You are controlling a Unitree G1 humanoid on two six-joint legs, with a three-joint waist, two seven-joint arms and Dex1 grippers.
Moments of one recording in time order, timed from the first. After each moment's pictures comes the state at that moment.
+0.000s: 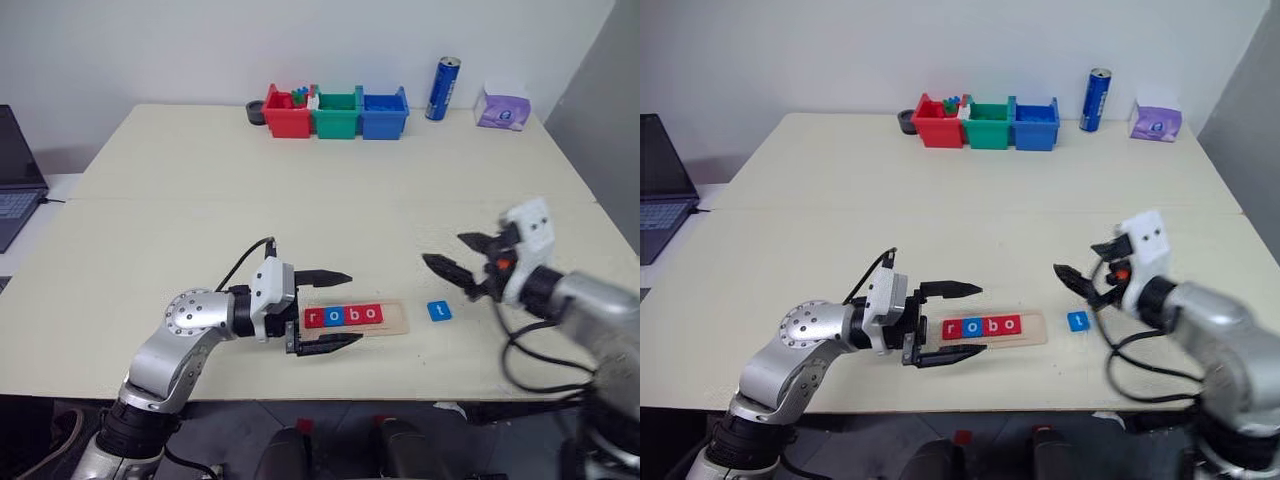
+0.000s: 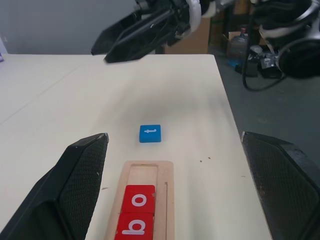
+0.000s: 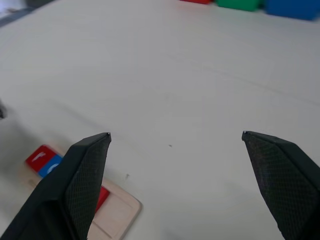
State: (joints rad) left arm -0.23 0.56 -0.13 -0.33 -0.49 0.26 -1.12; right arm -0.28 -0.65 -0.33 -0.56 0.52 1.05 0.82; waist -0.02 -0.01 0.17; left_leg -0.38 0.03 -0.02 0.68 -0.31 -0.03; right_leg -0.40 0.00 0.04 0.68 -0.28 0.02
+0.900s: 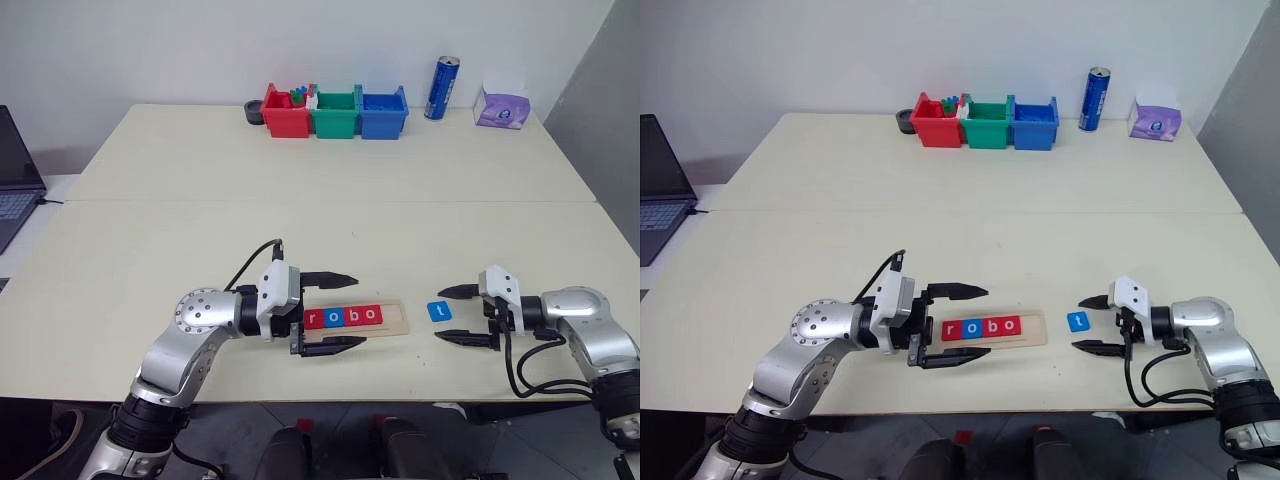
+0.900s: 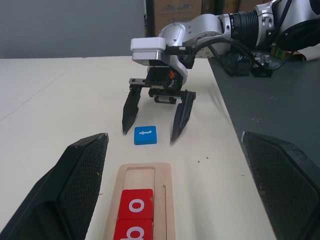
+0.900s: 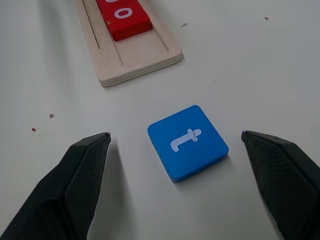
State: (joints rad) left arm -0.25 0.54 -0.16 -0.28 -0.46 0.21 -1.15; right arm -0.33 -0.75 0.10 0.28 0.23 0.04 1.31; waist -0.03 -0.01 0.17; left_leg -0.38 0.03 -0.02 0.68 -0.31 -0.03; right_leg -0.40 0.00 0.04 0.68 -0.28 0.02
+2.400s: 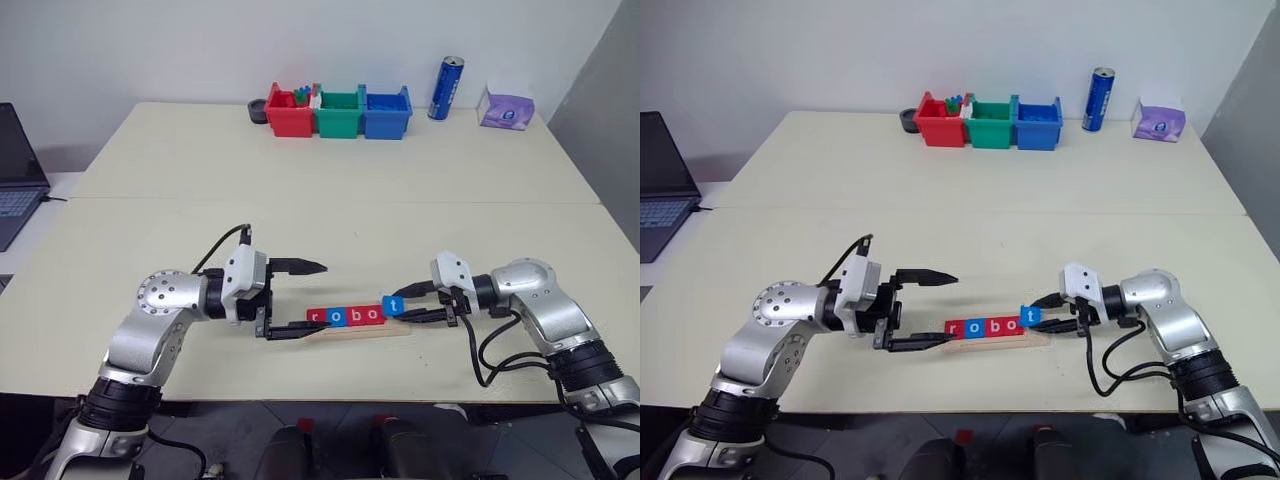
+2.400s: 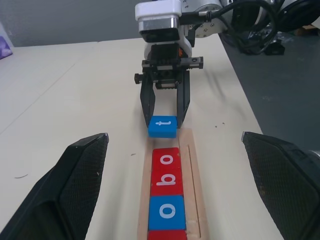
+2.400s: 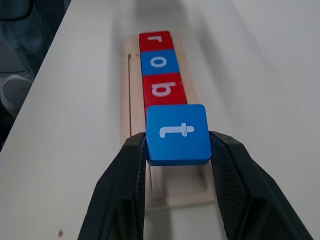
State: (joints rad) left arm -0.30 0.64 -0.07 -0.16 -0.48 0.15 -1.27; right arm -0.48 -0.65 0.24 0.18 0.21 0.10 1.37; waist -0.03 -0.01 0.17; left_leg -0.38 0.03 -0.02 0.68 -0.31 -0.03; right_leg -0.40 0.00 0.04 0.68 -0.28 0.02
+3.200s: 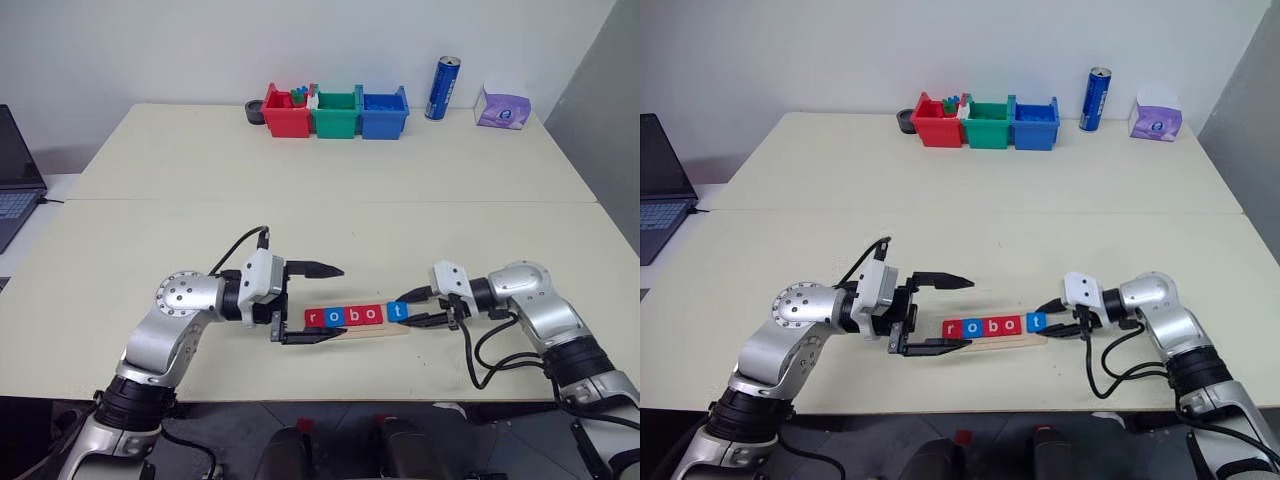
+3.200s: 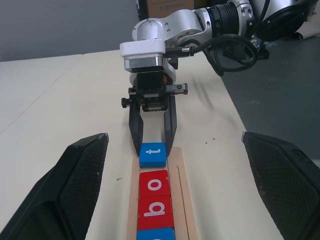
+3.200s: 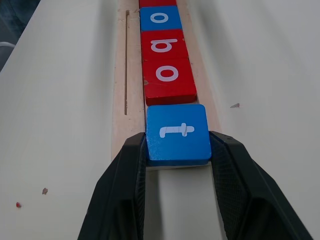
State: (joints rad) left arm -0.32 0.60 -0.12 -0.18 -0.46 0.15 -1.25; right arm -0.52 -0.62 0.26 0.32 0.14 -0.02 1.39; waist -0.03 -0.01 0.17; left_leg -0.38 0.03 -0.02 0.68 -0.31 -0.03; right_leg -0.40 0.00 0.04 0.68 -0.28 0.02
